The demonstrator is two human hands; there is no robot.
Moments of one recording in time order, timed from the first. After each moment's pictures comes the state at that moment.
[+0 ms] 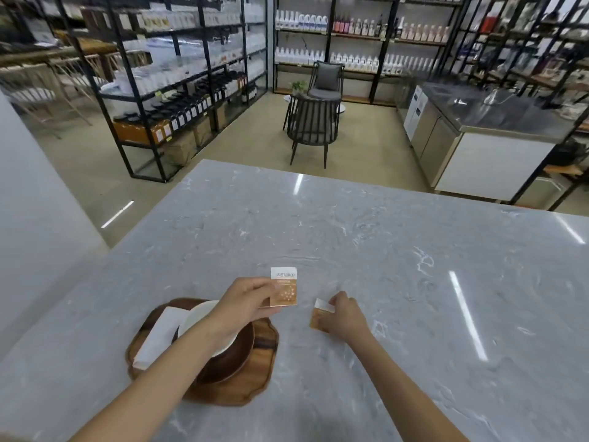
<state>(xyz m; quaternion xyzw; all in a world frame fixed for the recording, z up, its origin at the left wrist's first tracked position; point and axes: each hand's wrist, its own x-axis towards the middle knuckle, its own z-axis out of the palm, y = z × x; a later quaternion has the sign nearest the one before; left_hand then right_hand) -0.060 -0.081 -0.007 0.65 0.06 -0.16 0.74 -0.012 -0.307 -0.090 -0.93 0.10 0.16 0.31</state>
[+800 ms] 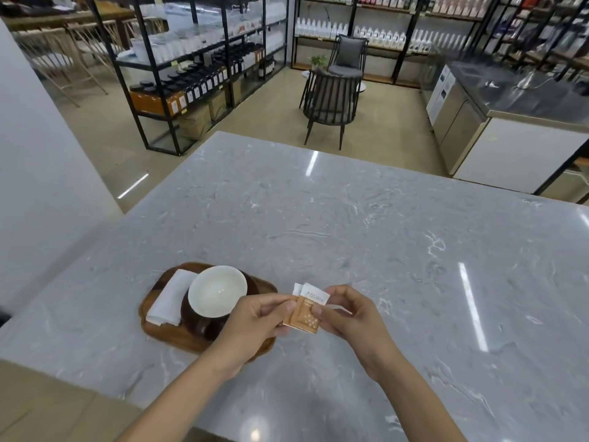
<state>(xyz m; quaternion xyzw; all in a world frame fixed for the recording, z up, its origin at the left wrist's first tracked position) -0.144 -0.104 -0.031 0.65 0.04 -0.12 0.75 -0.116 -0.308 -0.025 -0.66 0.02 0.17 0.73</state>
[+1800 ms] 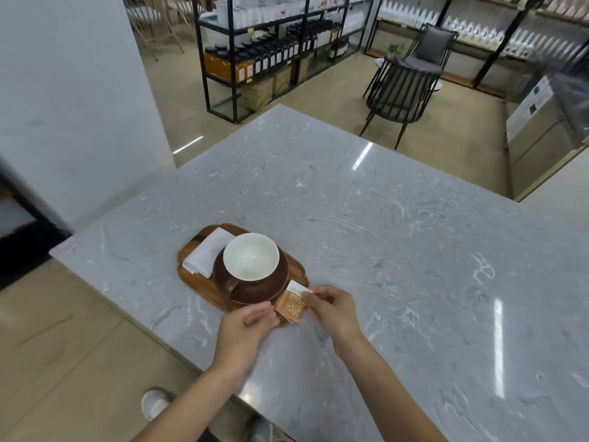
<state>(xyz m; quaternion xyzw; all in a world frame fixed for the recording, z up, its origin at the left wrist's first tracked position) -0.203 -0.104 -0.100 0.57 0.33 0.06 0.75 -0.088 -0.249 -0.100 -0.74 0.08 0.21 0.63</state>
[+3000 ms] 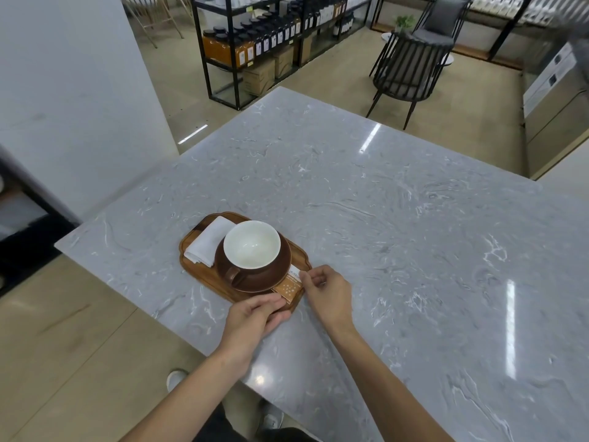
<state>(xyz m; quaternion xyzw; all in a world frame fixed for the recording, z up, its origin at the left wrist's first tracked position) -0.198 -0.111 -0.080 0.46 0.38 0.01 0.80 -0.083 -0.233 -0.121 -0.88 -0.03 0.08 0.47</state>
